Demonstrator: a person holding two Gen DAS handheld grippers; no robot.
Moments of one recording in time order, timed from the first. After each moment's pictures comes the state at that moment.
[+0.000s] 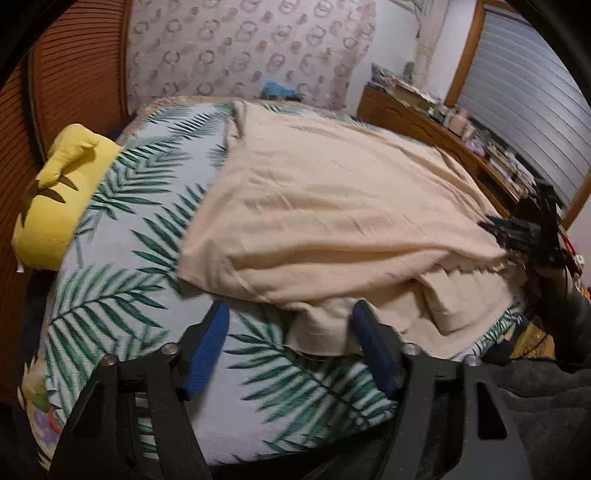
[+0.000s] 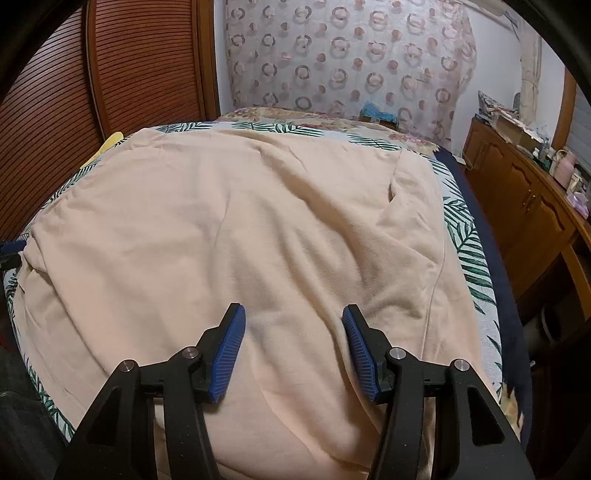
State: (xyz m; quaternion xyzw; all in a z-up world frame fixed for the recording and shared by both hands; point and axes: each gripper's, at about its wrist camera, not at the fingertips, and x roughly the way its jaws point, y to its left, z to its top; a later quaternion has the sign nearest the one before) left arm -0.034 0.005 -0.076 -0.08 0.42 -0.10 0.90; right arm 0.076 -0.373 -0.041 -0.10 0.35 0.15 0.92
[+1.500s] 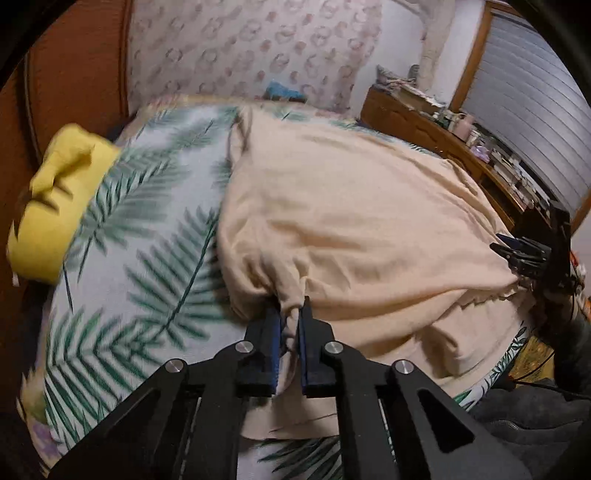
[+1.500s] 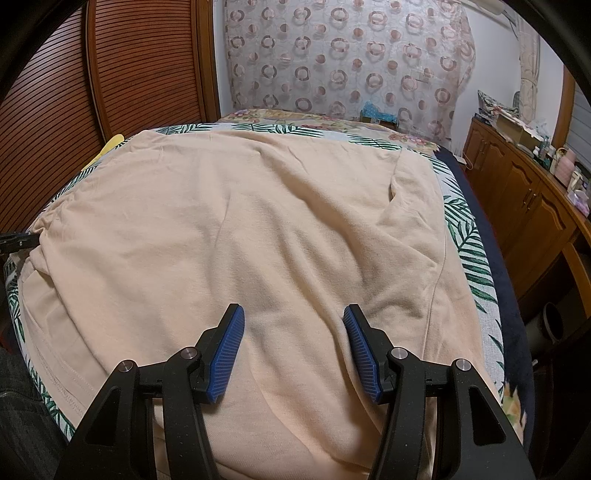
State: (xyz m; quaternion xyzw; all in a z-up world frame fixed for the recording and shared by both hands) left arm 0.005 0.014 -0.071 -0.08 0.41 -0.11 0.90; right arm 0.073 -0.378 -0.040 -0.09 0.35 0.15 0.92
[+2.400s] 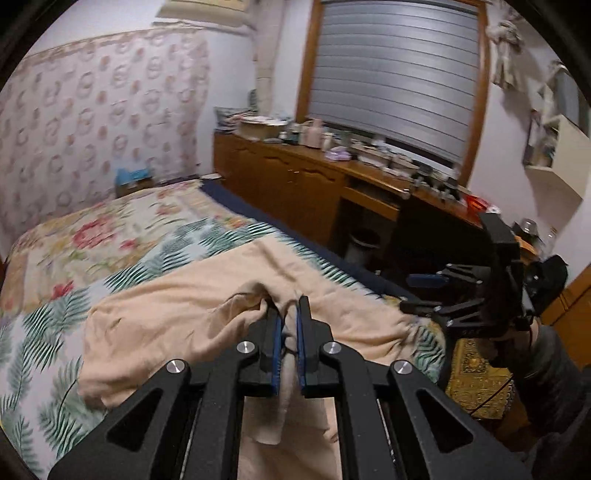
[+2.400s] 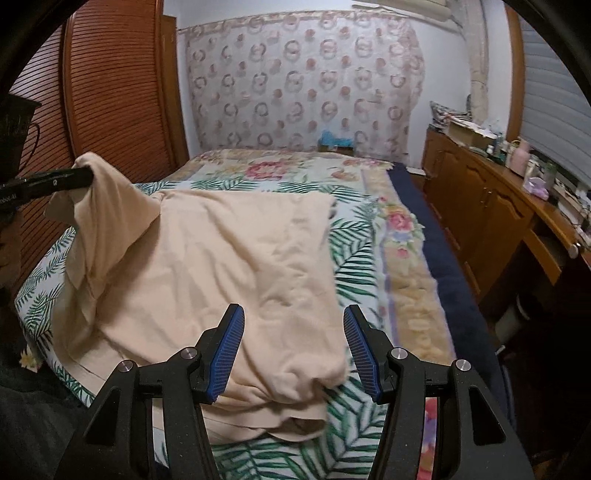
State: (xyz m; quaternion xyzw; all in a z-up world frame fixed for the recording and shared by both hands) left arm 0.080 -0.197 0.066 0.02 0.29 -0.36 0.89; right arm 0.002 -0.448 0.014 -0.05 0.29 0.09 0.95
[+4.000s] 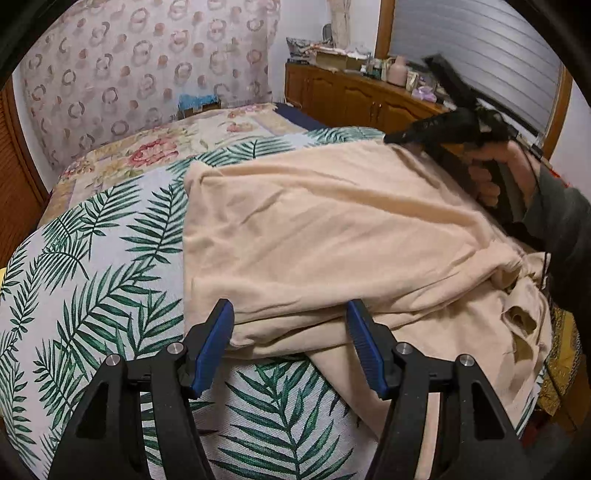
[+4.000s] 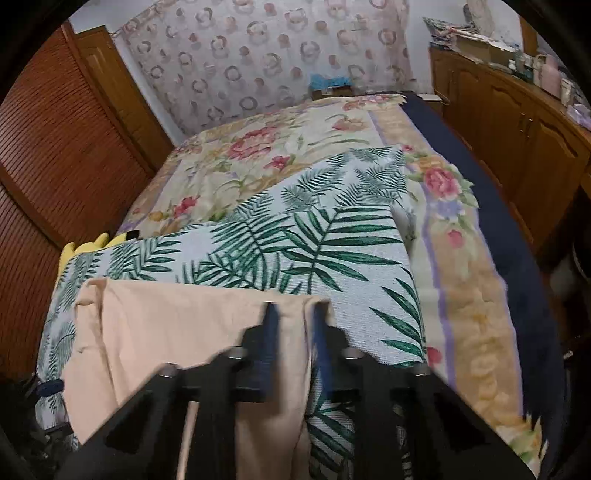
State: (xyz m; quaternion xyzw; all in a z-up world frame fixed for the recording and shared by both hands) left arm 0.145 -0.149 -0.056 0.05 0.42 -0.21 0.88; right arm 0.290 -0.462 -0.002 0.07 0.40 0.13 0.90
